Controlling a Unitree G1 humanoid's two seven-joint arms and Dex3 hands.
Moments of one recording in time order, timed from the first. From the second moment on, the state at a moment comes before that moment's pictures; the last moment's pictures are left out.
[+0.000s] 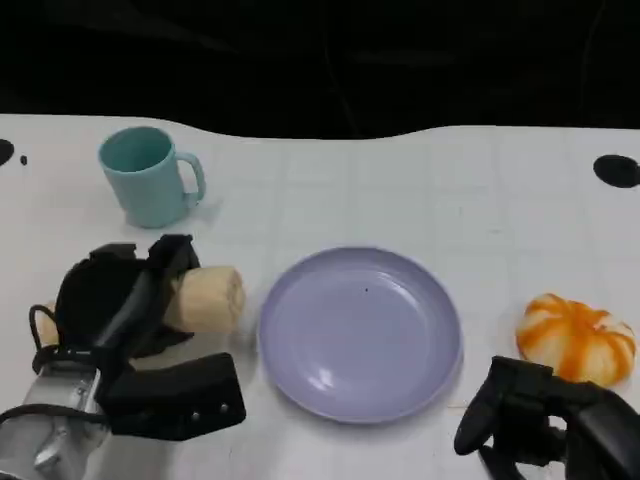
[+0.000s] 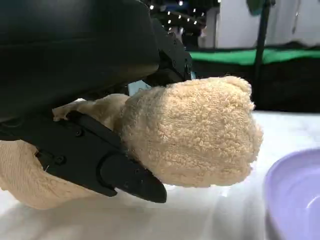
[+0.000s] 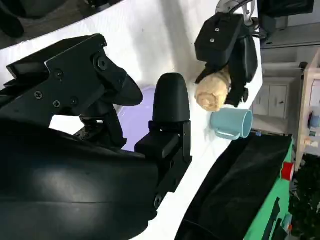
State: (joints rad) left arm -0.38 0.38 -0.39 0.60 0.77 -0.13 0.48; right arm 0.45 -0.23 0.12 -0.75 0.05 0.33 0.26
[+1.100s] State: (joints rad) left arm -0.42 0.14 -0.47 0.34 0.80 -0.14 0.30; right arm 0.45 -0.23 0.16 -0.75 0.04 0.33 0.24
